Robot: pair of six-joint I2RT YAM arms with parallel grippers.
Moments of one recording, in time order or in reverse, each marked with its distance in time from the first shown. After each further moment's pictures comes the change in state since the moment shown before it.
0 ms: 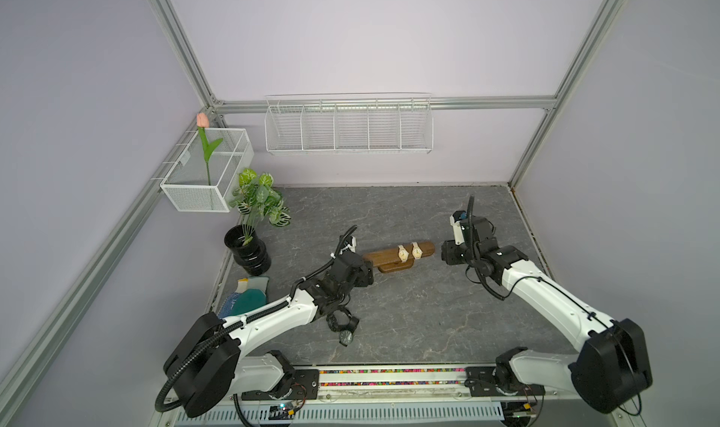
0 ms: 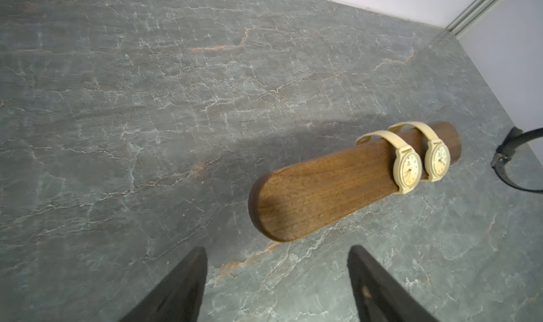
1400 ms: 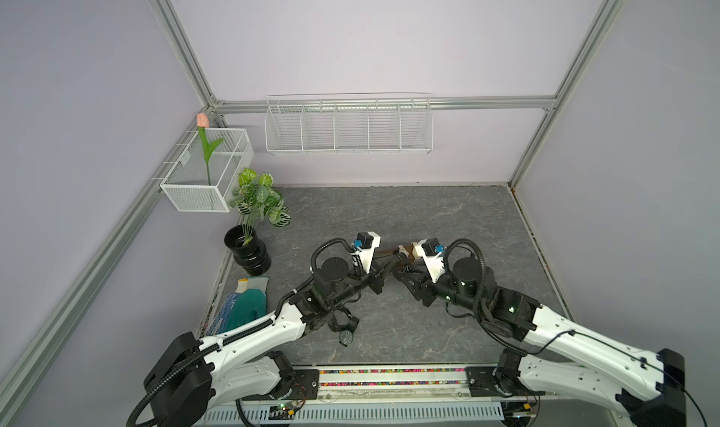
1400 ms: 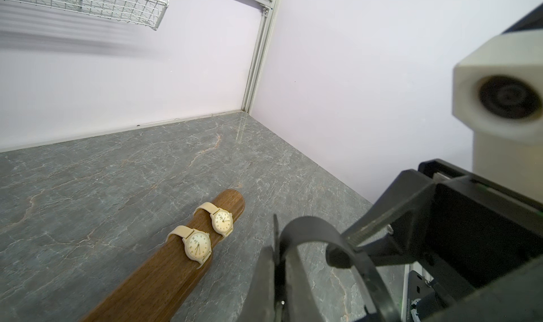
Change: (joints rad) left arm -0.089 -0.161 -0.066 0.492 0.402 0.279; right arm 0.583 -0.360 -0.159 0.276 -0.040 0.050
